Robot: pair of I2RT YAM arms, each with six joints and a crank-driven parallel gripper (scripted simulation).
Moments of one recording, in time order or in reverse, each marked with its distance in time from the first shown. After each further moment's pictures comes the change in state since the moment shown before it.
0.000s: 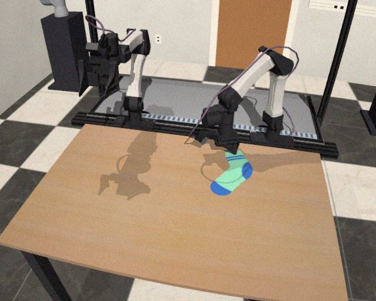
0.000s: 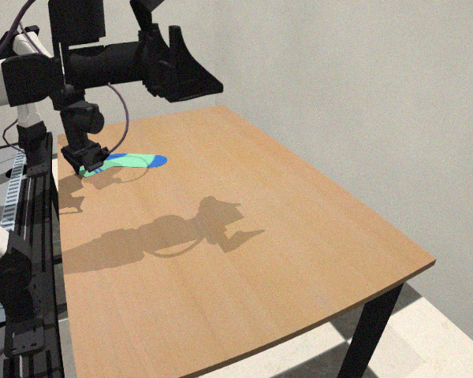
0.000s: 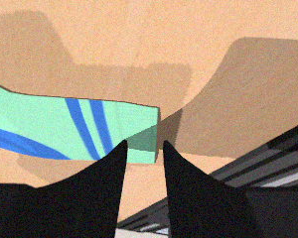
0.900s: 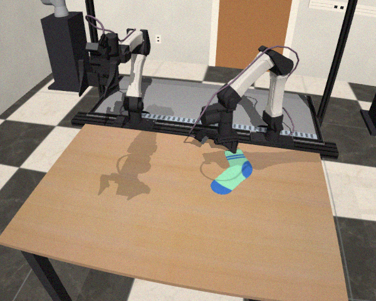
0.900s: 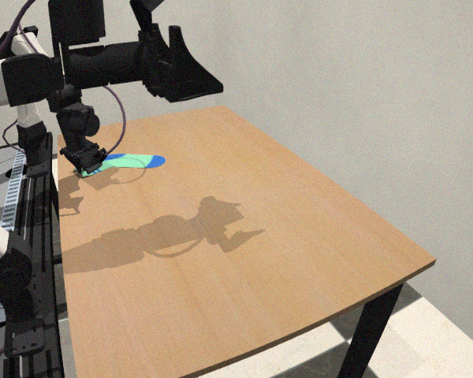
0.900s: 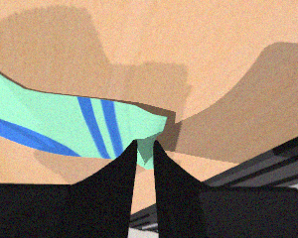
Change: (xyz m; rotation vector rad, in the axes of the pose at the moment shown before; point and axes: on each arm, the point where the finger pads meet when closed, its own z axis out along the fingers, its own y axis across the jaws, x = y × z) left arm 0.001 0.001 0.000 -0.066 0.007 0.005; right arm 0.000 0.000 0.000 0.000 0.000 0.000
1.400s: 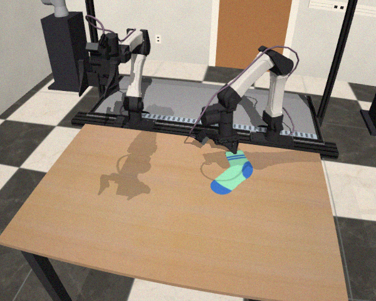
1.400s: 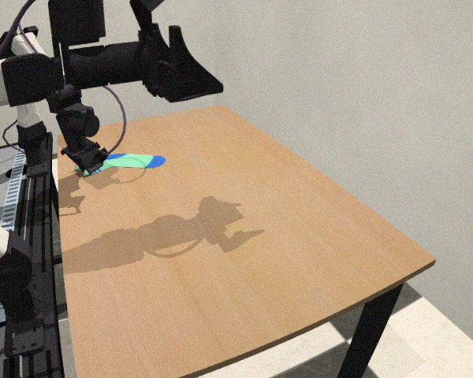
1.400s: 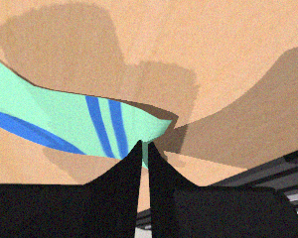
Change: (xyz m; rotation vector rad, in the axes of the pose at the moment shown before) left arm 0.002 0.007 0.001 -0.043 0.005 -0.001; right arm 0.000 0.000 0.000 0.000 0.000 0.000
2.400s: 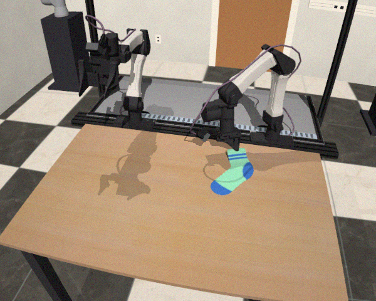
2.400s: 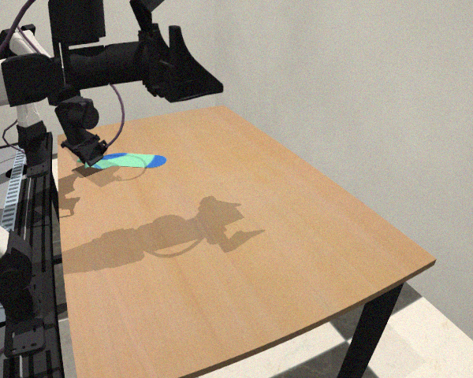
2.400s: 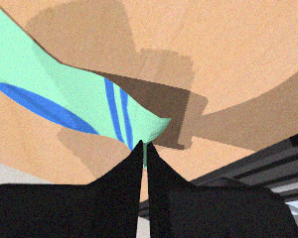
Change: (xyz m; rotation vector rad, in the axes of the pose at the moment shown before) left arm 0.003 0.013 -0.019 -0.042 0.010 0.006; right arm 0.000 0.000 0.000 0.000 0.000 0.000
